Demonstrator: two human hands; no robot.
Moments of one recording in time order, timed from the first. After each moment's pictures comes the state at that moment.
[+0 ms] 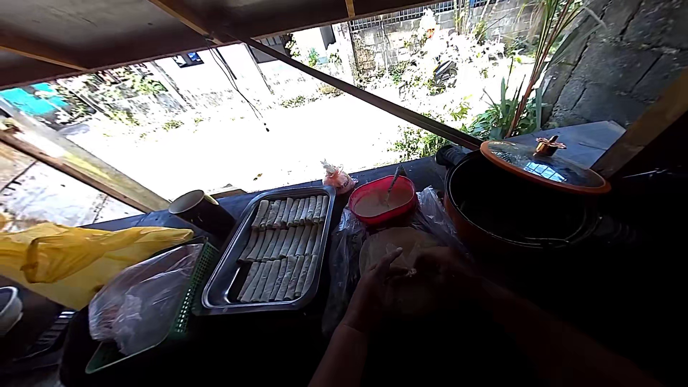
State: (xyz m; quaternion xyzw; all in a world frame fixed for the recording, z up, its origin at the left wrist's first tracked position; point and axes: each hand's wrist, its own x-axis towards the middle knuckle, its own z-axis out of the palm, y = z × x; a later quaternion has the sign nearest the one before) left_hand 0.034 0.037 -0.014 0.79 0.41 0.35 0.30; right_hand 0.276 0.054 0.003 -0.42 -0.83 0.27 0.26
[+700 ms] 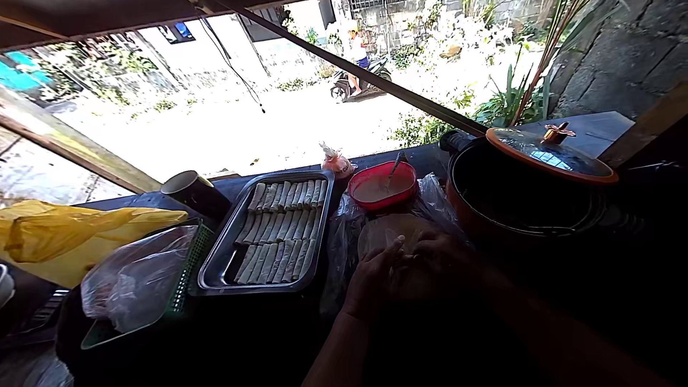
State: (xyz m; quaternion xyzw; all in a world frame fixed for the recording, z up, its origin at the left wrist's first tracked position) left_hand 0.038 0.032 -0.023 0.83 0.41 0.36 0.09; right_hand 0.273 0.054 0.002 -0.44 -0.85 0.23 0.21
